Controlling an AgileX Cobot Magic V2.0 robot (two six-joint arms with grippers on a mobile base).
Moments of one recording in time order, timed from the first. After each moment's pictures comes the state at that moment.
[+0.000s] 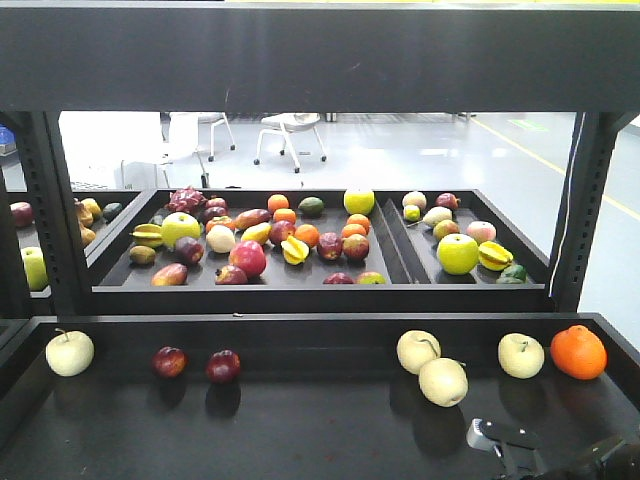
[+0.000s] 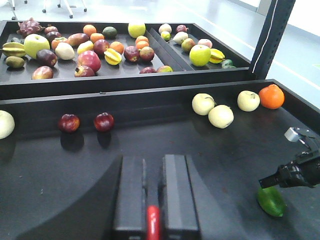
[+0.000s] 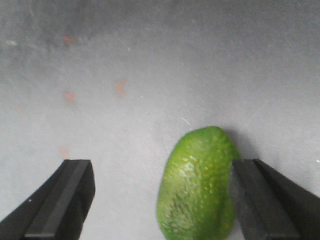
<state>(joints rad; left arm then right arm) -0.25 0.57 -0.81 -0.15 0.57 -0.02 0.06 2.02 -1.01 1.10 0.38 -0.92</state>
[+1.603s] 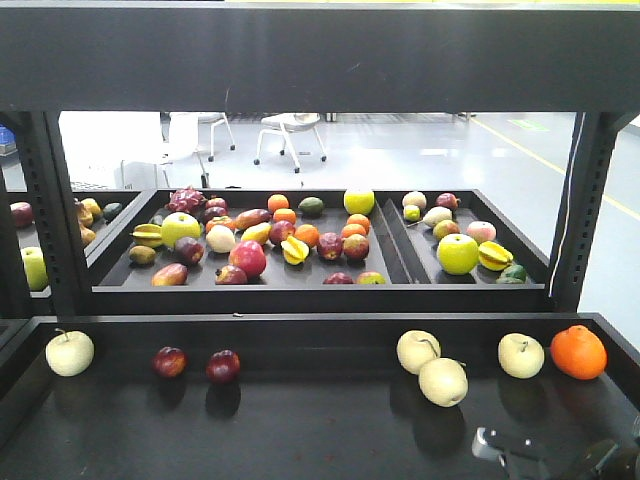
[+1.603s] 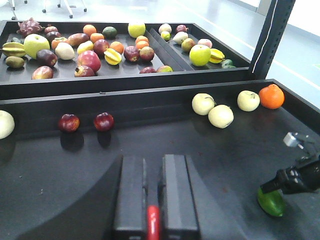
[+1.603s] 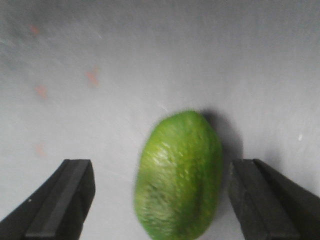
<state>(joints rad) -0.25 0.57 -0.81 -0.15 0.57 -0.02 0.06 2.07 -1.02 0.99 0.36 -0.75</state>
